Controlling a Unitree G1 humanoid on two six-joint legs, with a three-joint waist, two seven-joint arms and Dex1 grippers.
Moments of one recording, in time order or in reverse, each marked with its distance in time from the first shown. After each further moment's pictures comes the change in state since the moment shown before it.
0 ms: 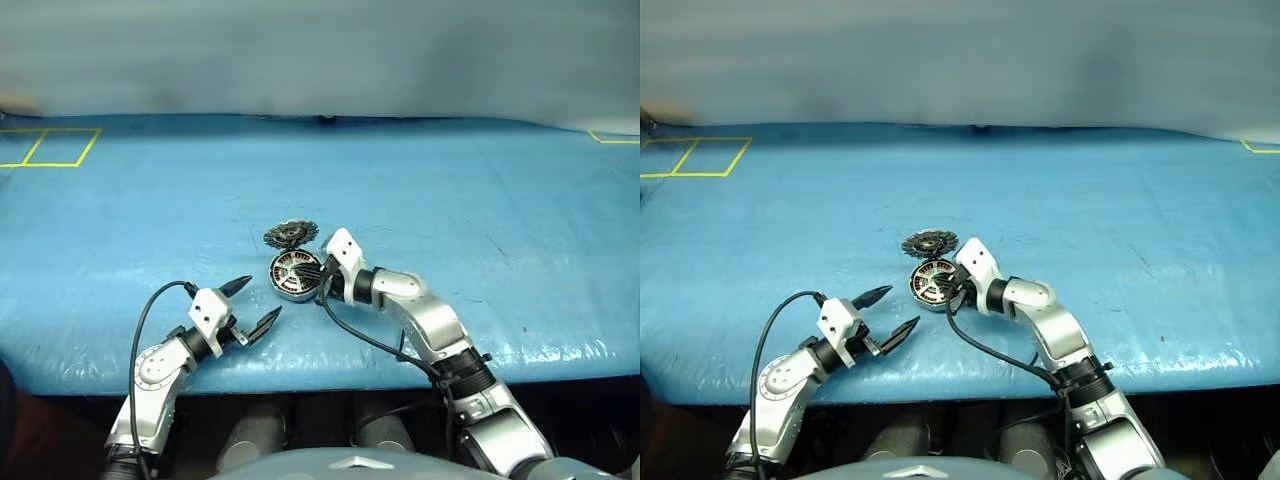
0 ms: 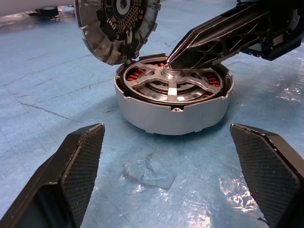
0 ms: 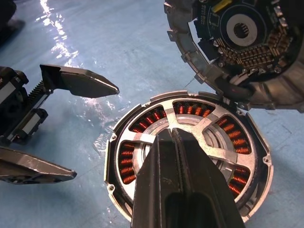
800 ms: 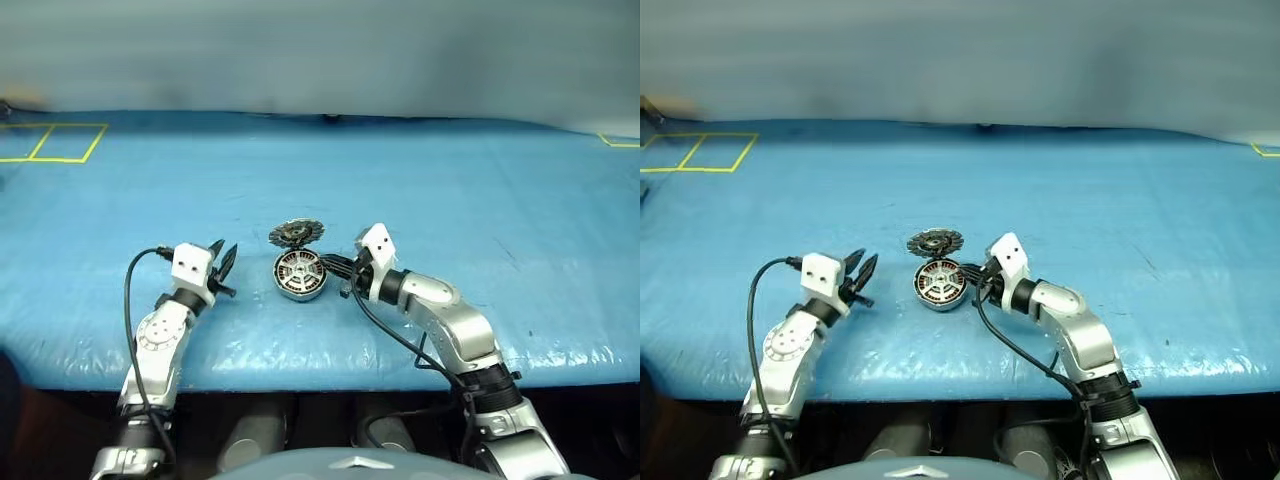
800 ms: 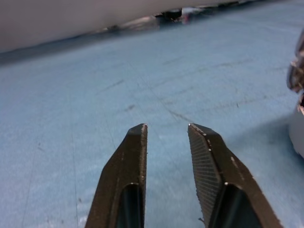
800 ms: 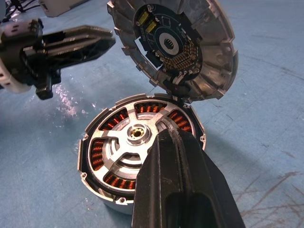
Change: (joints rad) left arm -0.251 -0.095 0.098 0.052 0.089 0.158 0.377; right arm 0.080 -0.070 -0.090 -0.102 0.037 0.022 -0.054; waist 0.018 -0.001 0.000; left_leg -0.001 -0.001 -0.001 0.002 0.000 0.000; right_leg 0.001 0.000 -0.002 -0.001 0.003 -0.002
